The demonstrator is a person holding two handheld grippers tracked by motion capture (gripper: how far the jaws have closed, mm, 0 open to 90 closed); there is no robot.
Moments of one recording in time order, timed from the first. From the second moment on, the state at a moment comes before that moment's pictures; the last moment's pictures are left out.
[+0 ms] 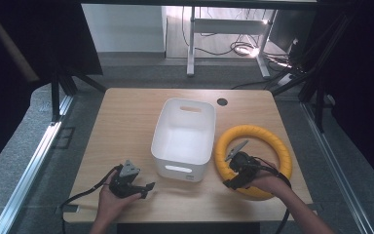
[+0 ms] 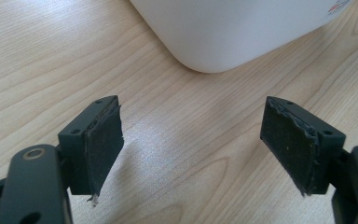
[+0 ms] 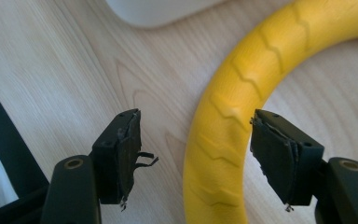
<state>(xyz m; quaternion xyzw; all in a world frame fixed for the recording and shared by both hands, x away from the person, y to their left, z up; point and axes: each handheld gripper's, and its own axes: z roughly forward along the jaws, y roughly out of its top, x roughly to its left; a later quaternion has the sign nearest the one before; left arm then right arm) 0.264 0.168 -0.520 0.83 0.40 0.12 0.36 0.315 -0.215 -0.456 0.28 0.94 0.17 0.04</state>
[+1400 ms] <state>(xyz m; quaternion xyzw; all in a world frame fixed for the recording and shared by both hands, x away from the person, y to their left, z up) 0.264 0.166 -0.523 0.83 0.40 0.12 0.36 0.348 -0.231 -0.483 0.33 0.93 0.18 -0.03</state>
